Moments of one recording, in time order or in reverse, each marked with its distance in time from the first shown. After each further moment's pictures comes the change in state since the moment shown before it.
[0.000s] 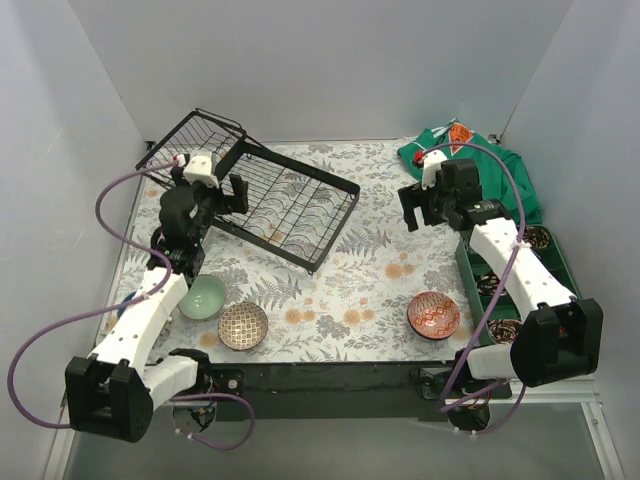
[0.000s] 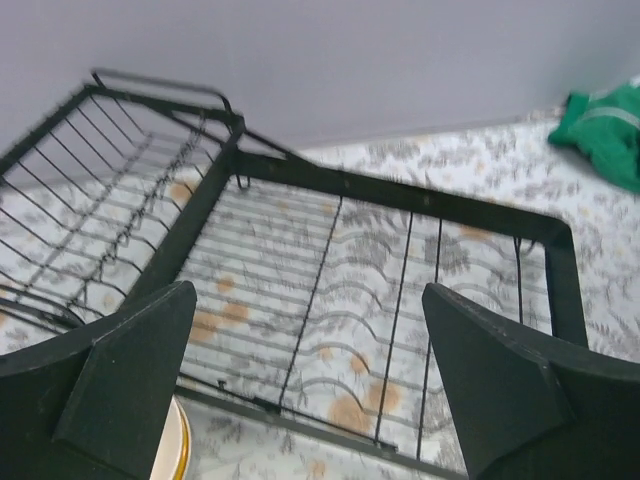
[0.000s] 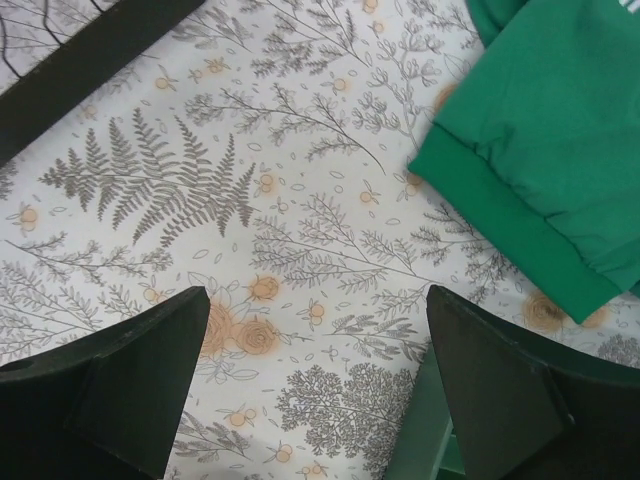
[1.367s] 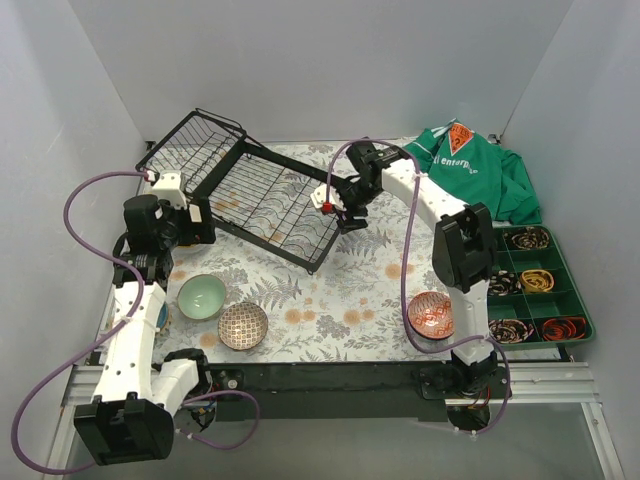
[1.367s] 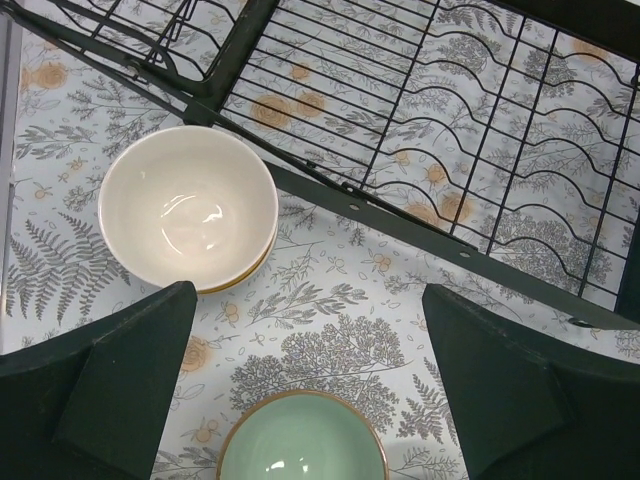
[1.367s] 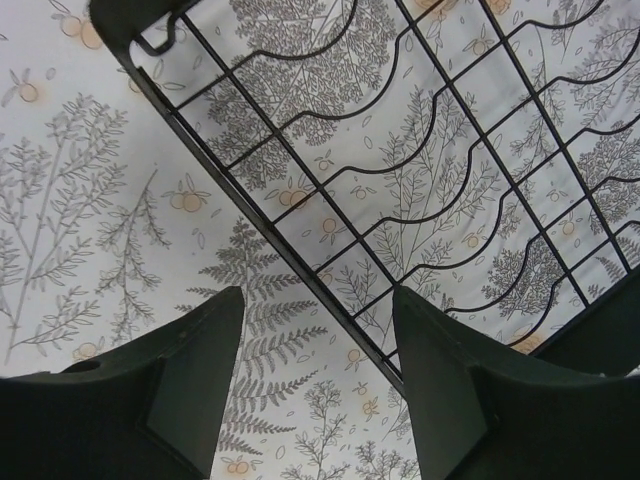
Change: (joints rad) left arm 0.271 -0.110 0.132 -0.695 0.155 0.059; right arm 0.276 0.765 0.785 -0.602 -0.606 -1.307
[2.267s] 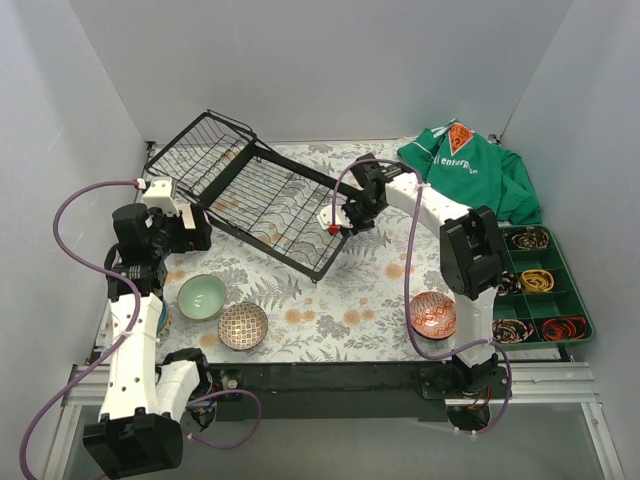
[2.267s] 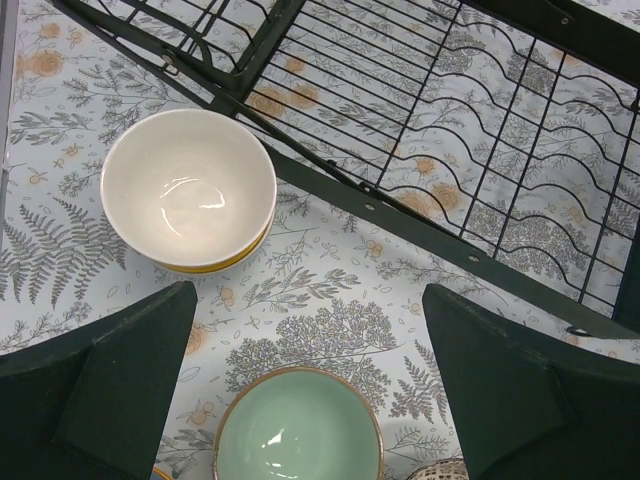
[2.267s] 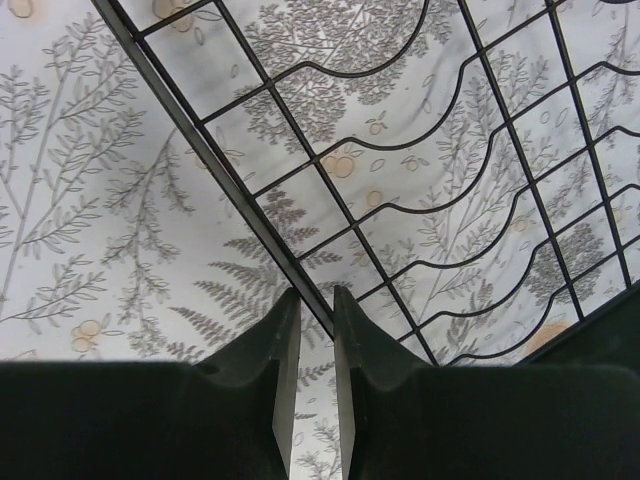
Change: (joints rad) left arm 0.076 -0.073 -0.021 -0.047 0.087 0.000; right arm 0.002 -0.054 -0.207 0.126 0.103 -0.105
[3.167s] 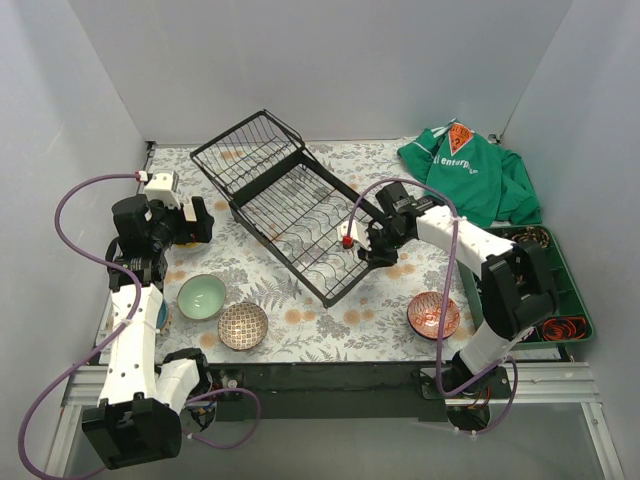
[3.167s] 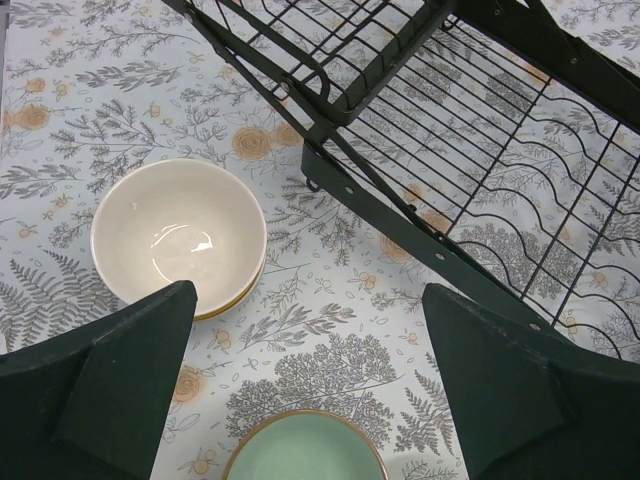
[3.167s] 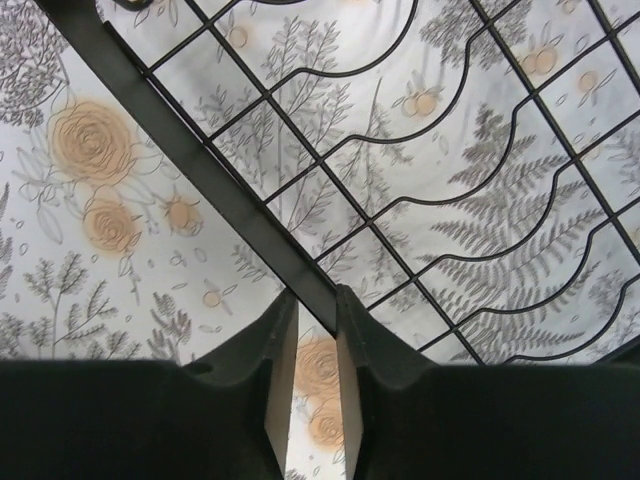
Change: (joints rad) left arm 0.011 0.057 0.000 0.106 0.069 0.018; right arm -0.015 -0.382 -0.492 0.159 0.006 0.463
